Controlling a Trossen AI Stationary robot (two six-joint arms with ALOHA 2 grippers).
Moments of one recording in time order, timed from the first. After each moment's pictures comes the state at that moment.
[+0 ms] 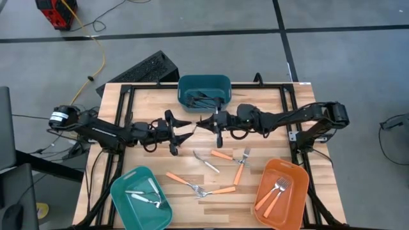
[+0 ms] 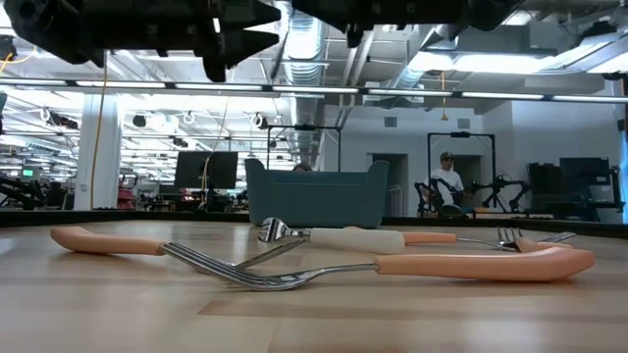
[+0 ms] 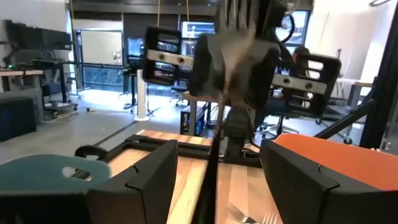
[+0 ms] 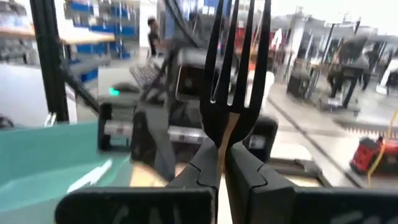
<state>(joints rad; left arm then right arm) -0.08 1.26 0.43 0.96 -0.29 -0.04 -0.04 1.53 0.98 0.59 -0.06 -0.11</state>
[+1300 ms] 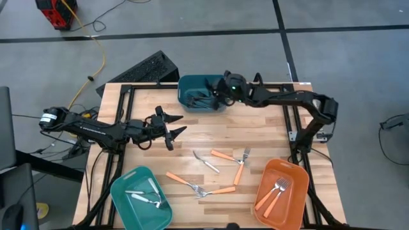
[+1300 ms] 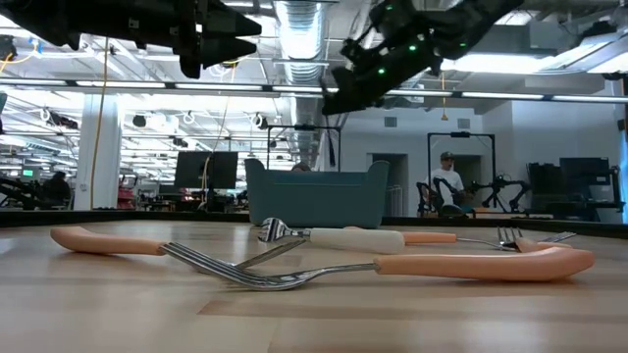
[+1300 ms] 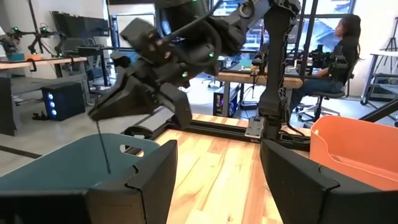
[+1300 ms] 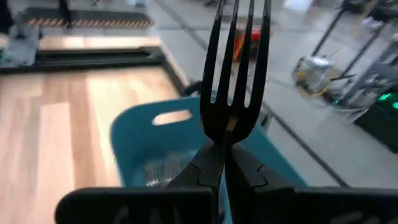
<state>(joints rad) -0.08 1.05 0.43 0.64 -0.43 -0.02 -0.41 1.64 1.14 0.19 0.13 -0.18</state>
